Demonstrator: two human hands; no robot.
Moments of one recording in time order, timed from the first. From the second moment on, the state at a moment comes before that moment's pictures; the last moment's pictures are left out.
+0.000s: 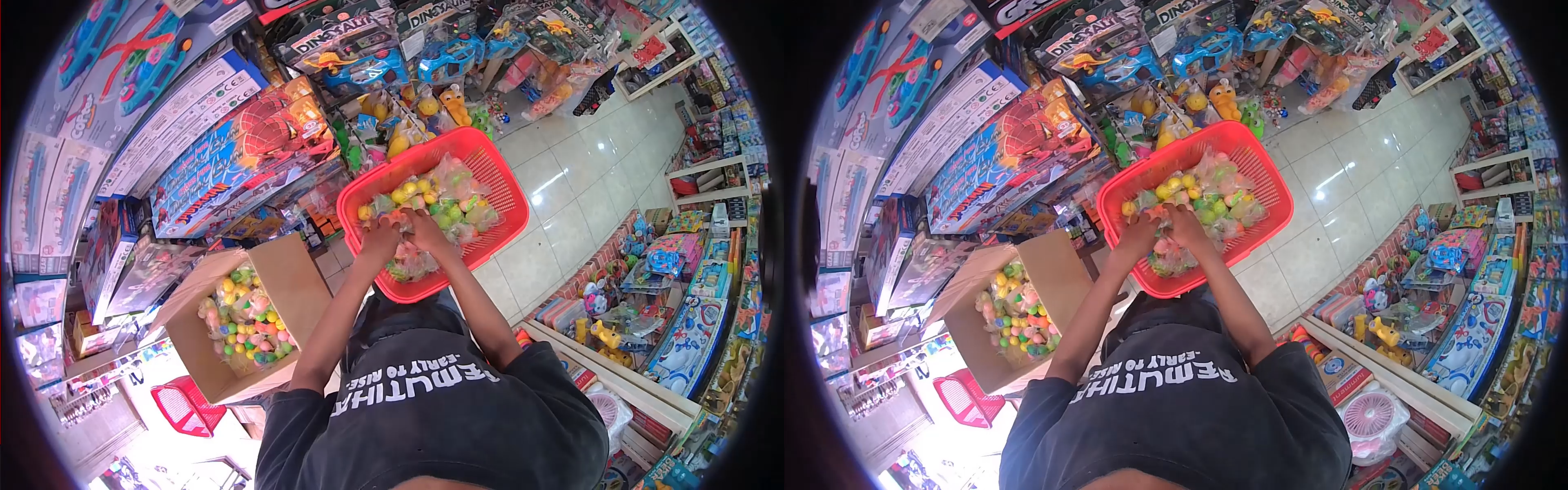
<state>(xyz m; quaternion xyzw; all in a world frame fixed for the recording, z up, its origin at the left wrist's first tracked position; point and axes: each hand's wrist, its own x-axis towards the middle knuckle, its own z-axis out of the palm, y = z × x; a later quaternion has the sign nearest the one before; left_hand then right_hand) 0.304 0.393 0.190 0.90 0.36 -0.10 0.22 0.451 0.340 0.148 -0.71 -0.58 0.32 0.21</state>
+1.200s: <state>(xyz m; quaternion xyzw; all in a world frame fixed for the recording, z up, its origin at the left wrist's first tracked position) 0.067 0.143 0.034 0.77 0.36 -0.09 0.52 0.309 -0.002 0.016 -0.68 -0.18 0.66 0.26</state>
